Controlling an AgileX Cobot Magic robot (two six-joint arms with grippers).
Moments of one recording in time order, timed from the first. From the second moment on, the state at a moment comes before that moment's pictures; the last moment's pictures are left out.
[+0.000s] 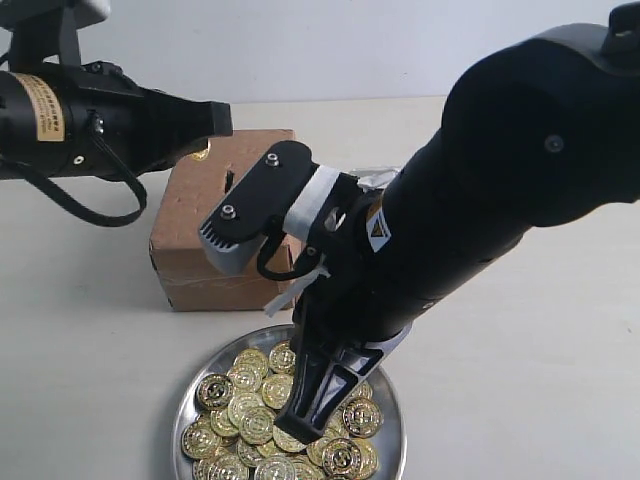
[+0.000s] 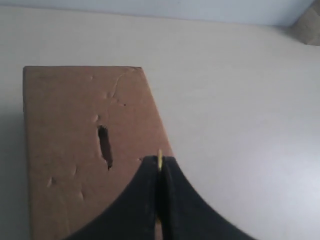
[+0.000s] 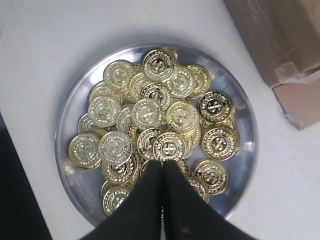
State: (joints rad) left arm -0.63 1.39 -0.82 0.36 0.13 -0.78; right arm 0.81 1.51 -0.97 0.21 0.72 -0.34
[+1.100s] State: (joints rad) left arm -0.63 1.82 -1.23 0.41 0.51 -0.90; right arm 0.81 1.51 -0.97 0.21 0.71 -0.34
